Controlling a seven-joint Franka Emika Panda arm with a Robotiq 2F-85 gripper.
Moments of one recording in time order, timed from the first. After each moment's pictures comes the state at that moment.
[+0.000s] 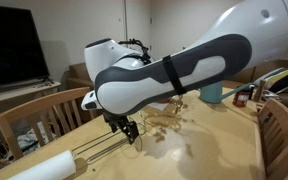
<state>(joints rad) 0.41 1.30 0.20 -0.66 -0.40 1.94 -1.23</state>
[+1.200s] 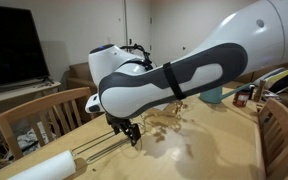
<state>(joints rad) 0.40 1.33 0.20 -0.64 -0.40 1.94 -1.23</state>
